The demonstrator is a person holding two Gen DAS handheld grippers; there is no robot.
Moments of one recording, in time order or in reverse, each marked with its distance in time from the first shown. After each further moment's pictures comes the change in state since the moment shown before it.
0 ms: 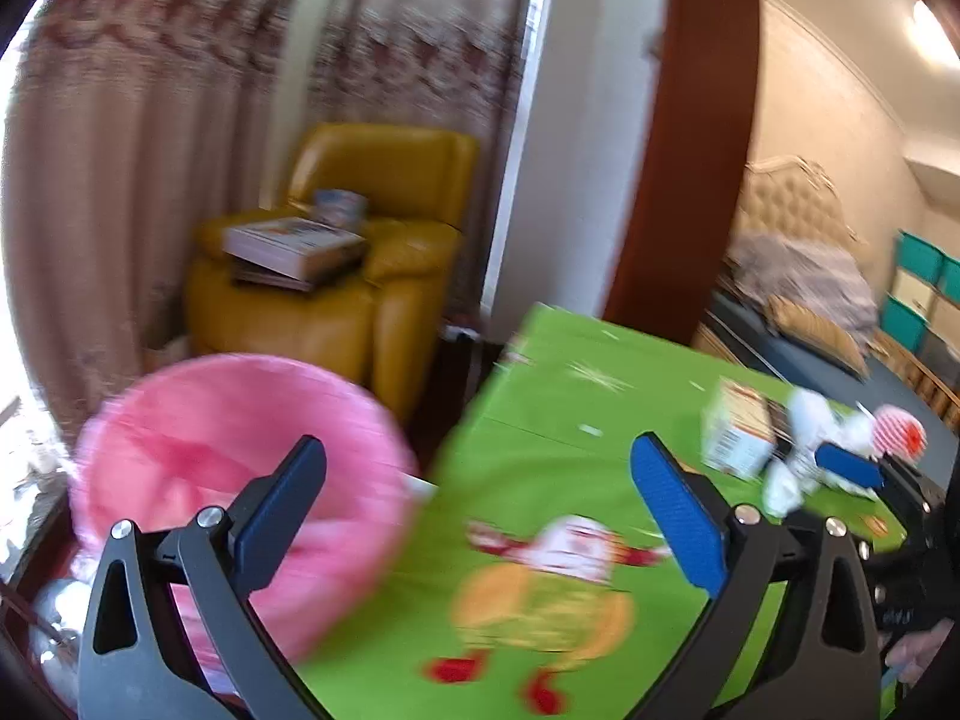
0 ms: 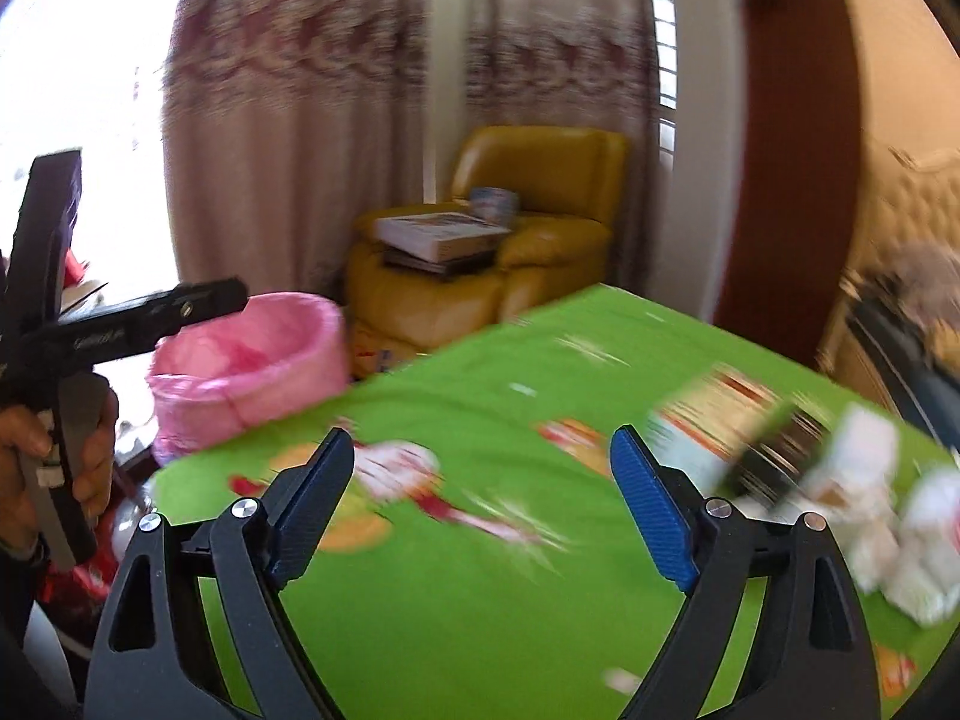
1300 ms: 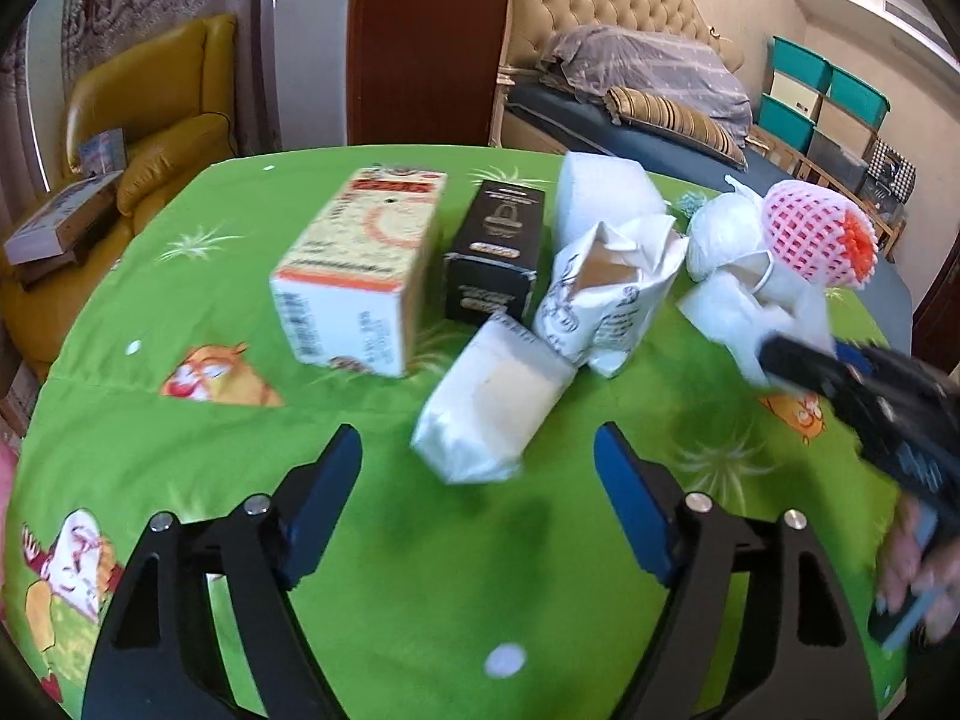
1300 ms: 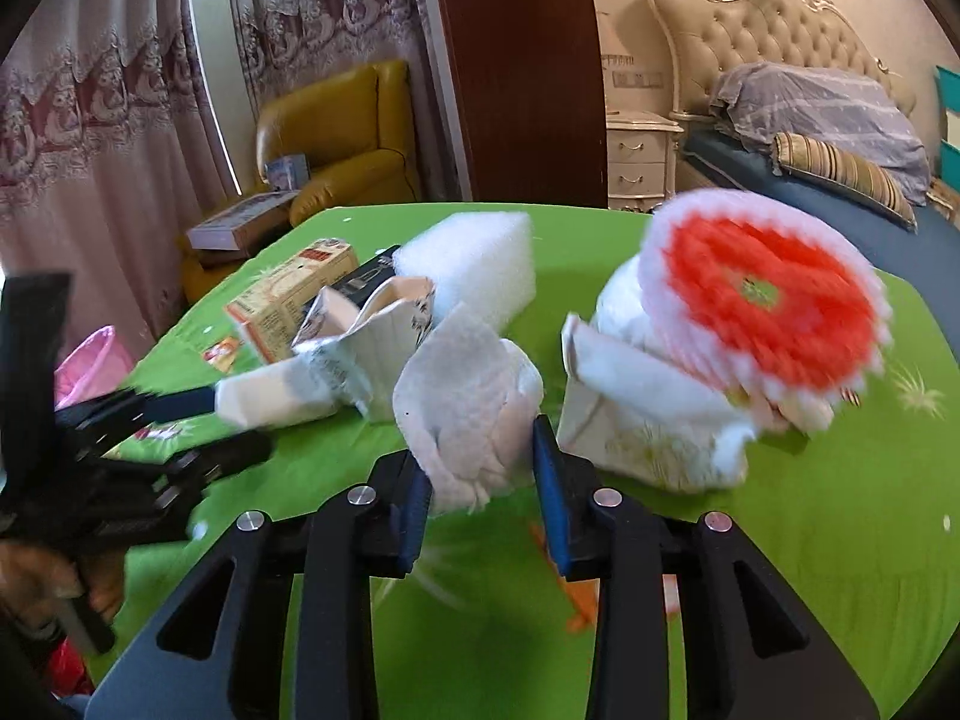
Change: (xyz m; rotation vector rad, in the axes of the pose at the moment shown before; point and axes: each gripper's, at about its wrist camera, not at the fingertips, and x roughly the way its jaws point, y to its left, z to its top) left arm 0.149 -0.261 -0.061 0.296 0.397 -0.279; right arm -0.047 -0.187 -0.069 0.298 0.163 -0.219
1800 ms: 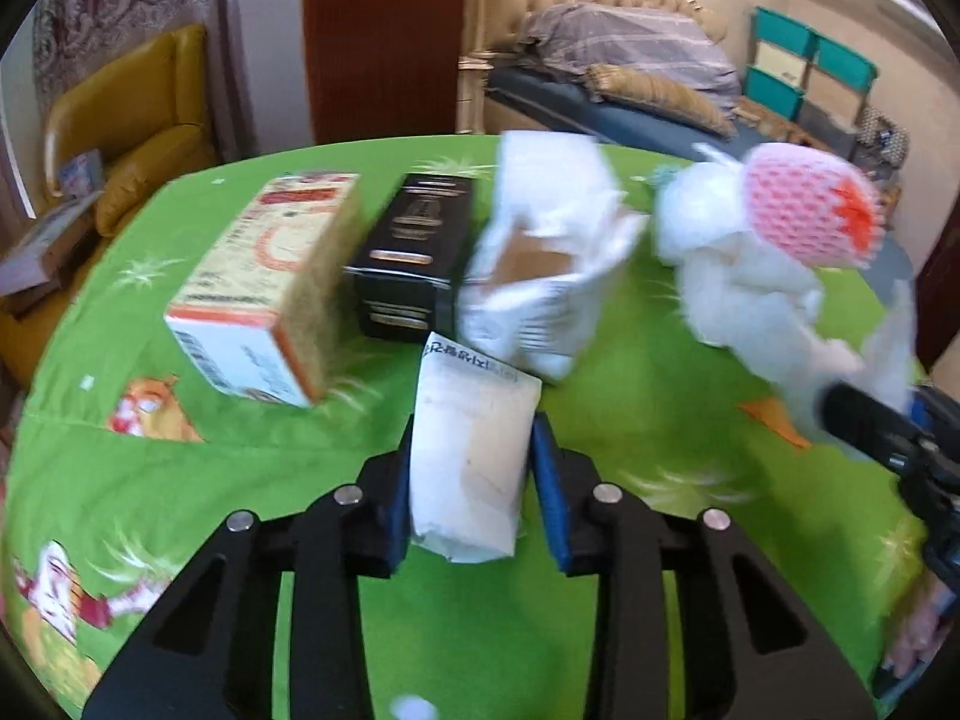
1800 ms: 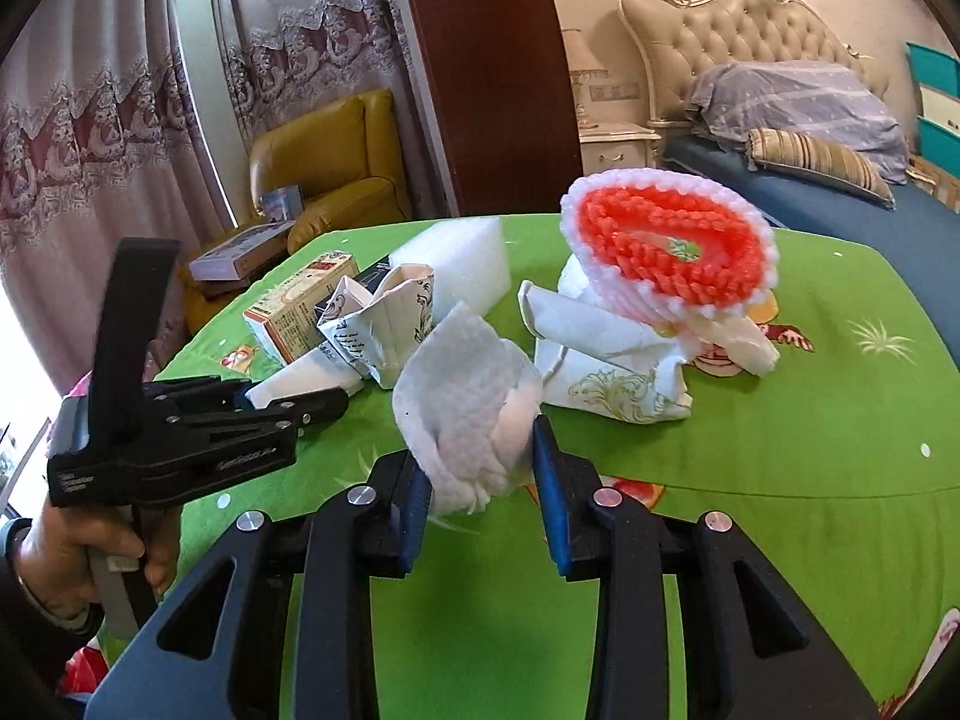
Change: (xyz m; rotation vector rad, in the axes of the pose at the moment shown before) left arm 0.017 -0.039 0.007 0.060 0.026 -0.029; right arm -0.034 -0.007 -0.018 0.065 -0.055 -0.012
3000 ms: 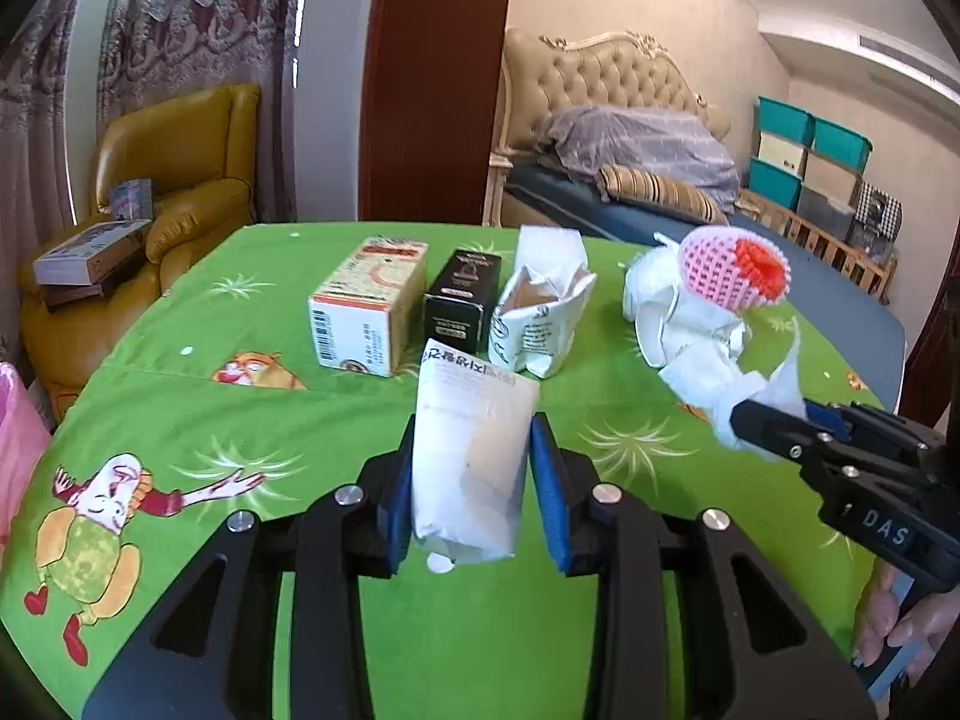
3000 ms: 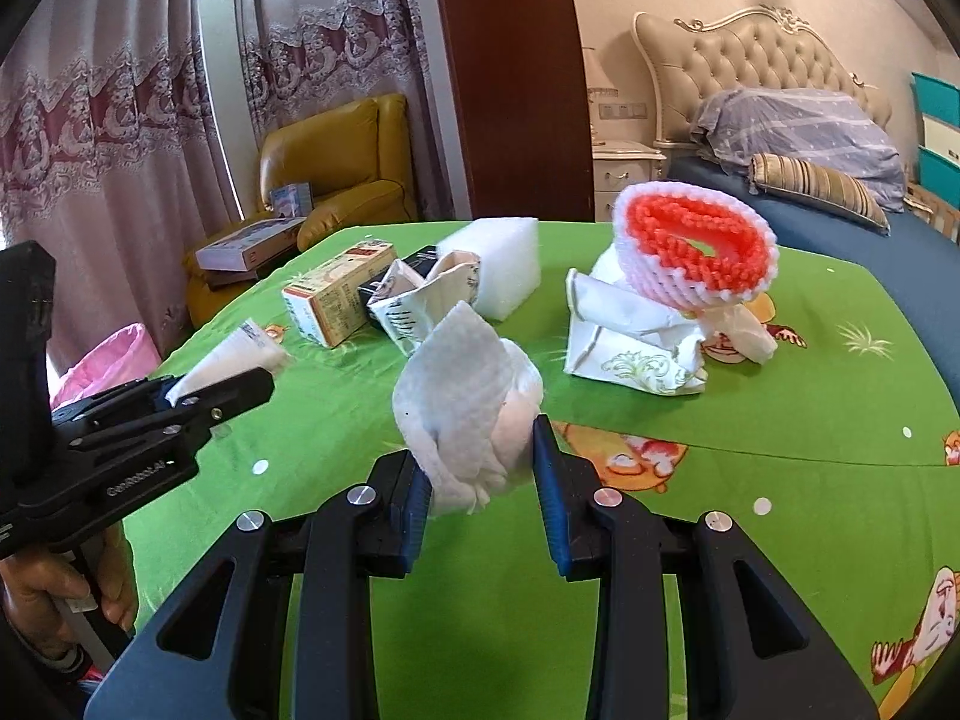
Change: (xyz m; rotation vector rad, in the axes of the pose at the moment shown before) left arm -0.096 0.003 -0.064 -0.070 -0.266 0.051; right arm -0.020 0.033 -0.017 -0.059 -0.031 -0.006
